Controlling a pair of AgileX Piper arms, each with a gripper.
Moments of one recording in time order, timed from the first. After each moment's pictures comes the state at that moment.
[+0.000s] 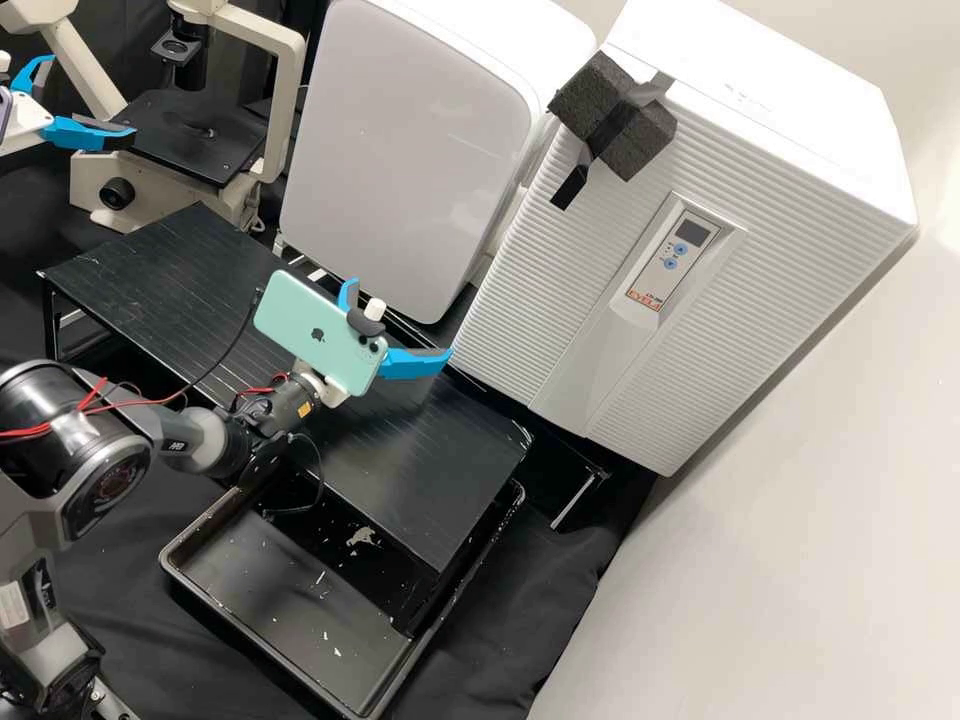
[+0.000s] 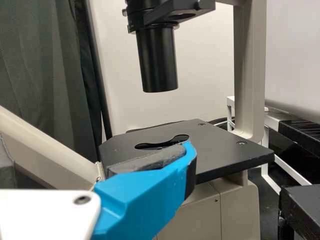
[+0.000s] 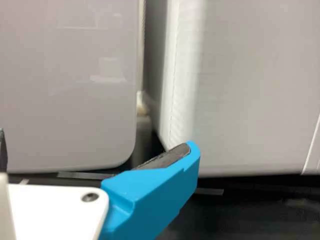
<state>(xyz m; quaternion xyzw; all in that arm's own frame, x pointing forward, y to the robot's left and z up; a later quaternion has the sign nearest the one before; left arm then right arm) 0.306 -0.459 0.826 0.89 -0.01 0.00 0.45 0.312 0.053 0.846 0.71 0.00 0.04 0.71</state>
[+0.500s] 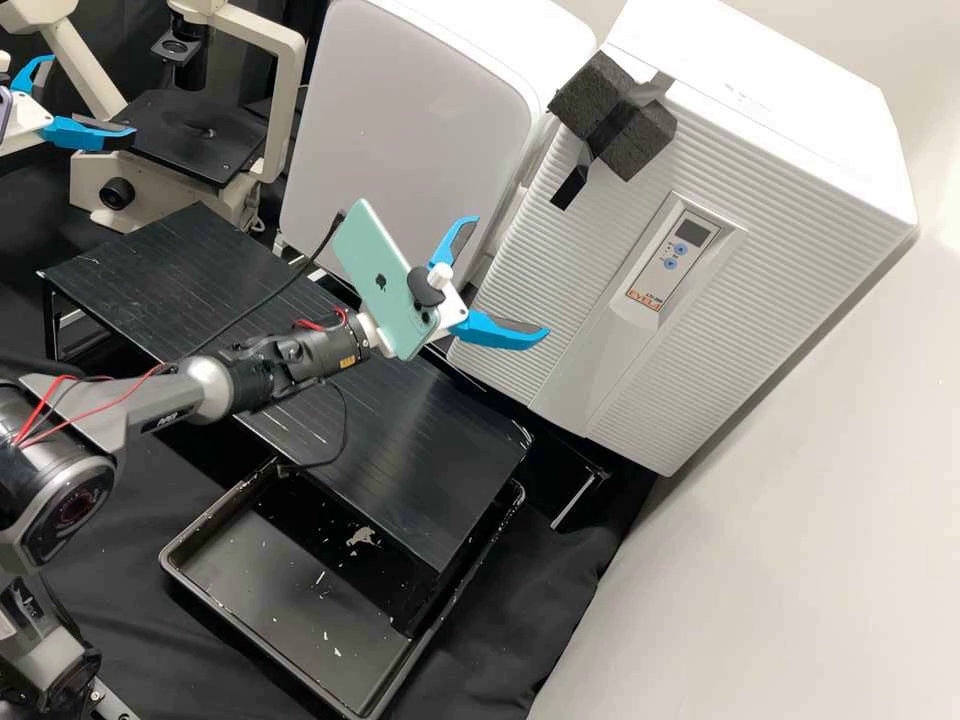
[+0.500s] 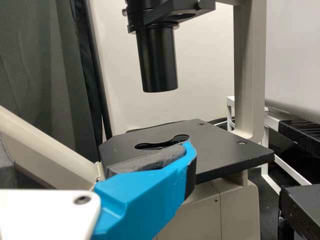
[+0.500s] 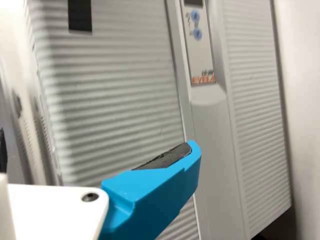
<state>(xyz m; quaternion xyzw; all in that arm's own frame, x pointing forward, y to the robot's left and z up) 0.306 -0.459 0.826 0.89 -0.01 0.00 0.45 0.331 0.116 0.930 0.73 -0.18 0.16 0.64</state>
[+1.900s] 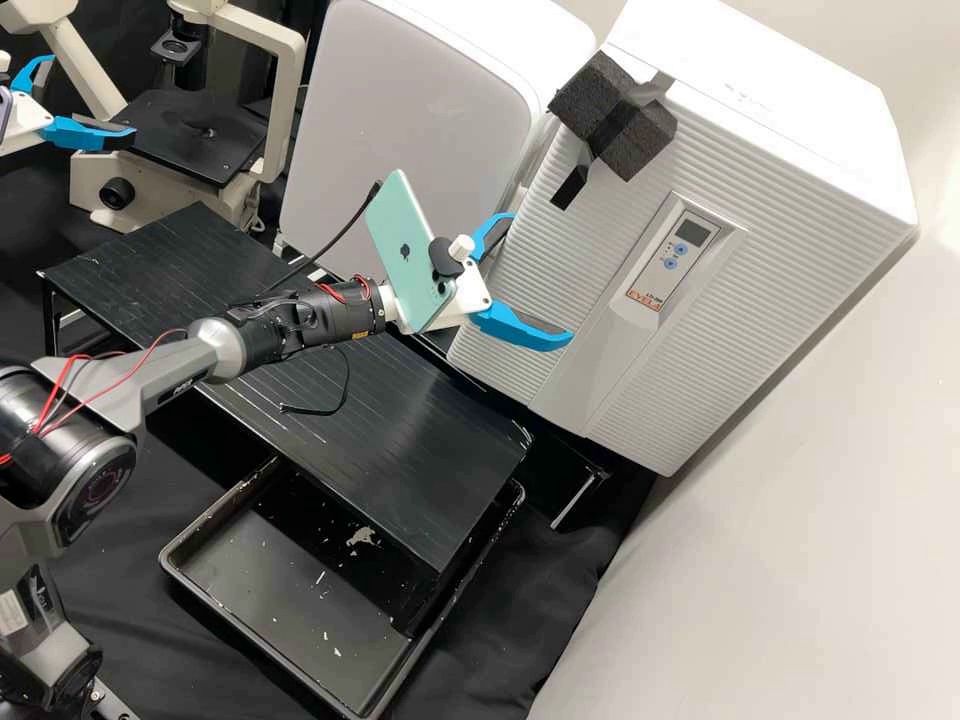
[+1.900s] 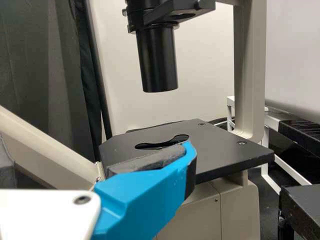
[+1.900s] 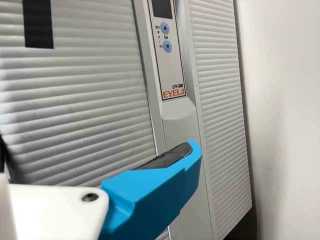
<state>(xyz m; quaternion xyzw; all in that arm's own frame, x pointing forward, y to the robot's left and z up) 0.306 -0.459 0.826 0.89 -0.01 0.00 0.45 0.348 0.125 0.944 0.72 -0.26 0.14 0.63</state>
